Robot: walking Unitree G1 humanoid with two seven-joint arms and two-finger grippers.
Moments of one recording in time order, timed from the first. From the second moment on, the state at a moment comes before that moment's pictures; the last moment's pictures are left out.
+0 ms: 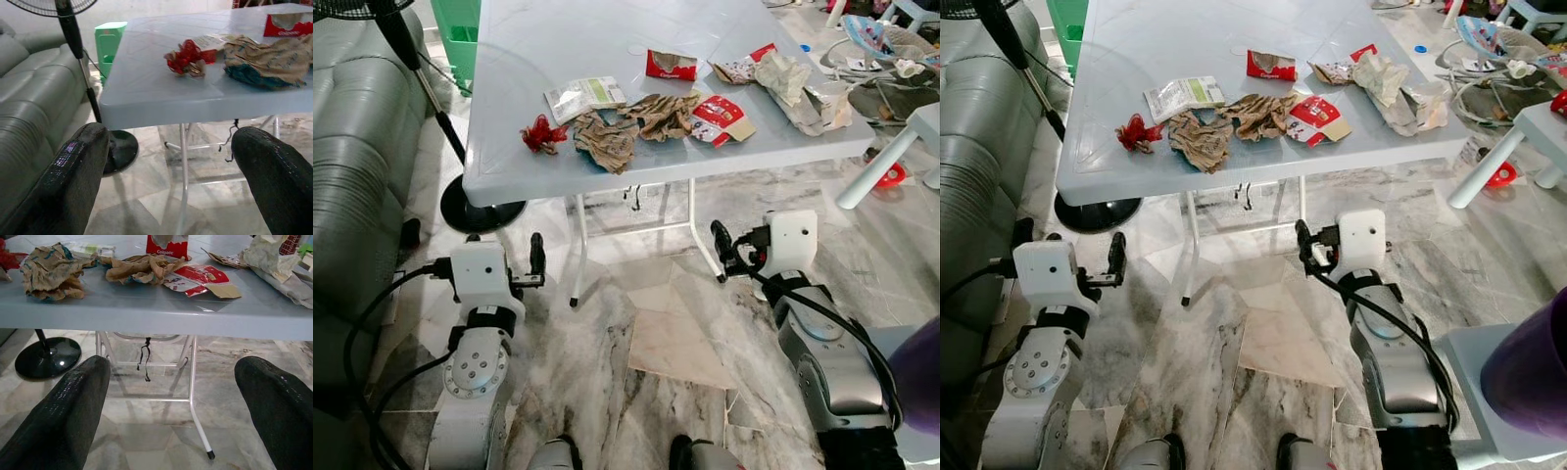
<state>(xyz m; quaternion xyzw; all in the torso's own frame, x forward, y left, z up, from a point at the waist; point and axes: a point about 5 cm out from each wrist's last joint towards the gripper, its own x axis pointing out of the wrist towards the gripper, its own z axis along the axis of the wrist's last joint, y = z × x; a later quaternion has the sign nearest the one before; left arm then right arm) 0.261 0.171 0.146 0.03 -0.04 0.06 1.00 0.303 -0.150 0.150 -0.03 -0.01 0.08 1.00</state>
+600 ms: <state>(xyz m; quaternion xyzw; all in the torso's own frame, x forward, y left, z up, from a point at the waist) 0.262 0.170 0.143 0.01 -0.04 0.06 1.00 0.304 -0.150 0.148 -0.03 -0.02 0.08 1.00</state>
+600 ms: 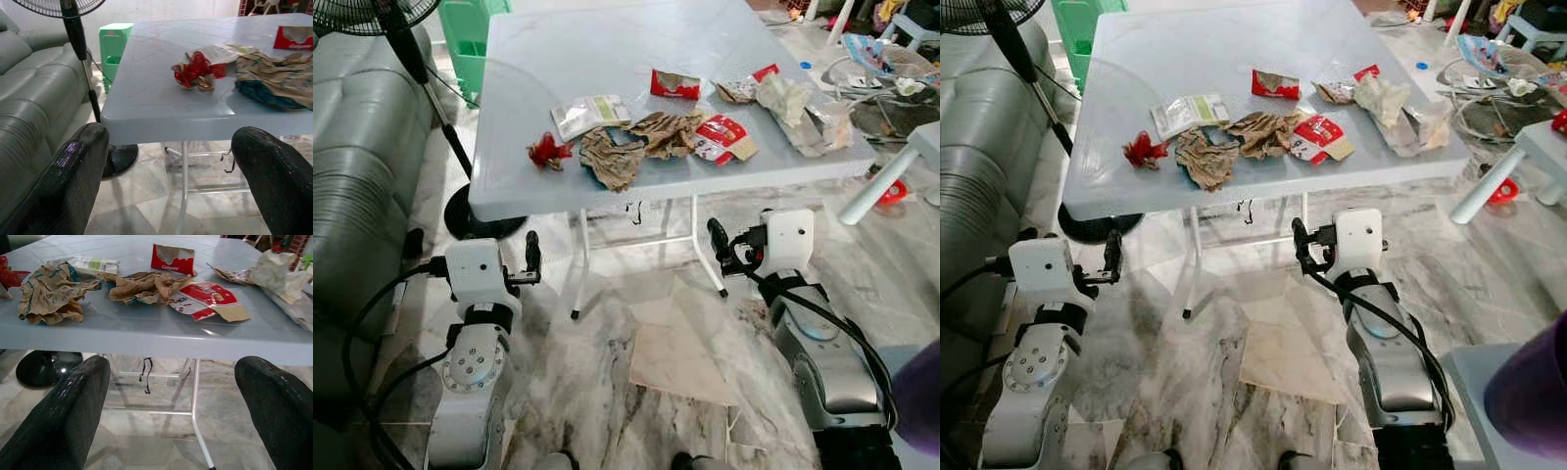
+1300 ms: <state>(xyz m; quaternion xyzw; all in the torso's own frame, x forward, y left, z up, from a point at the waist) 0.265 0.163 0.137 0.00 -0.03 0.05 1.00 0.307 -0.156 0.146 -0.04 -0.02 0.07 1.00</state>
